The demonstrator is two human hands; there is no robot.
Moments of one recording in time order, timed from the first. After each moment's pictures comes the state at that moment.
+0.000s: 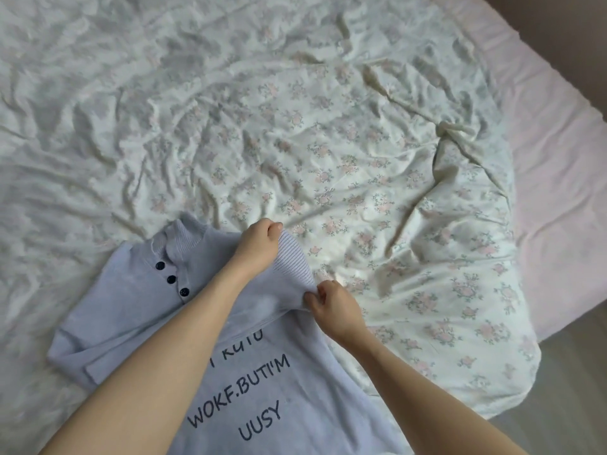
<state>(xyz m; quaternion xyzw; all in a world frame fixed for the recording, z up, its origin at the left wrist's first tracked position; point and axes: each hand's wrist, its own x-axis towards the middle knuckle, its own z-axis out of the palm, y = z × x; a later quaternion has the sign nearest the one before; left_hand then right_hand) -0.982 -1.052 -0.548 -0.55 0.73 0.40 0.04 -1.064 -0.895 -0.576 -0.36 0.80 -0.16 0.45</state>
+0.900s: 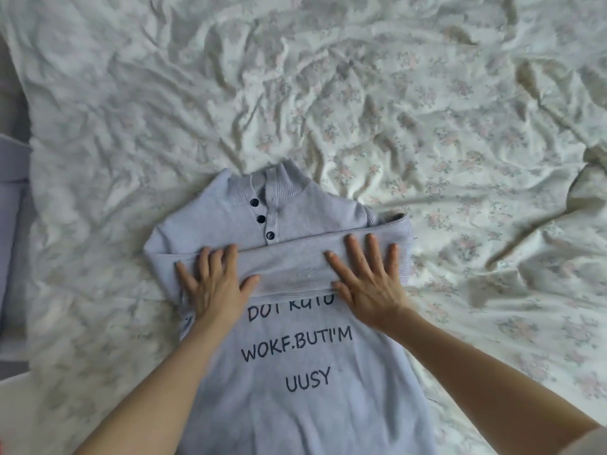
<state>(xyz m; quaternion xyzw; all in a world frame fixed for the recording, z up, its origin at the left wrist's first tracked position) -0.758 -0.969 -0.577 -0.69 0.71 0.09 0.14 -1.019 -0.918 -0.601 -0.75 0.62 0.12 0.21</state>
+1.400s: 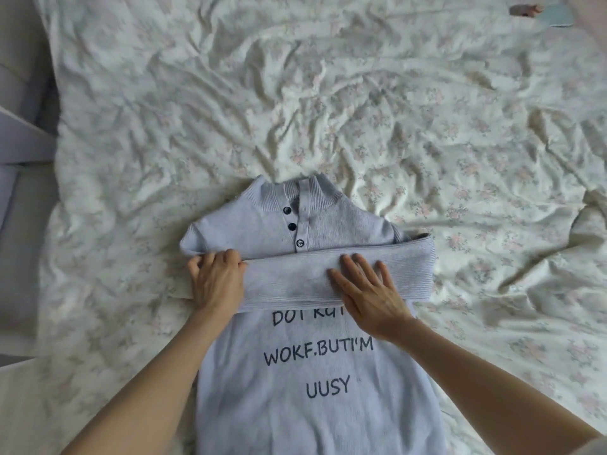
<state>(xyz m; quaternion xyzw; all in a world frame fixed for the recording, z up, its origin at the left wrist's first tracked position) -0.716 -0.988 -0.551 -0.69 0.72 0.08 0.03 -0.985 -0.930 -0.586 -0.78 0.56 0.13 0.23</state>
